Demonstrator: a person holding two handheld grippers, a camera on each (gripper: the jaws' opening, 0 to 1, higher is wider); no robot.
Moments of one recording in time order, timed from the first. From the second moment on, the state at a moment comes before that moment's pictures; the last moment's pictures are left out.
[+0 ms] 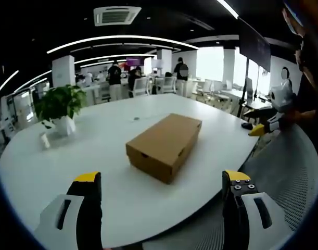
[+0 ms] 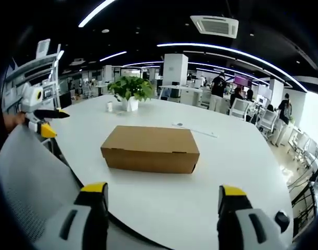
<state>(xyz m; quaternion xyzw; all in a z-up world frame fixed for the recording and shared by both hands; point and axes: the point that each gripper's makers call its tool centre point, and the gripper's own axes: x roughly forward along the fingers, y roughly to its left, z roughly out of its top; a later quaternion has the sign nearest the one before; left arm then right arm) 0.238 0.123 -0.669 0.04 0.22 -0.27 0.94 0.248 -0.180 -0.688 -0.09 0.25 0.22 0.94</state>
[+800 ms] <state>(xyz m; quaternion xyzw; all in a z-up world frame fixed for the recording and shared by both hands) 0.239 0.124 -0.669 0.04 0.23 -0.26 0.94 0.250 -0.185 -0.685 -0.09 0.24 0.20 0.94</state>
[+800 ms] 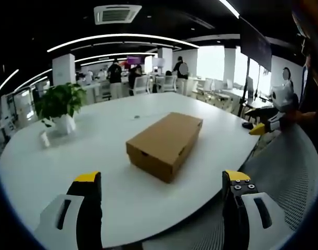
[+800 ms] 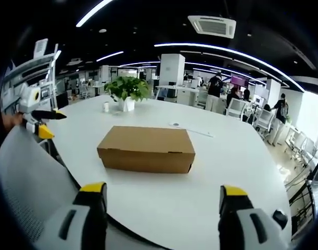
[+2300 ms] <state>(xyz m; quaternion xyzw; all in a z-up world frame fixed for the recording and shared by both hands) 0.273 0.122 -0.679 0.05 0.28 -0.29 0.91 0.283 -0.206 -0.668 -0.13 0.26 0.25 0.92</state>
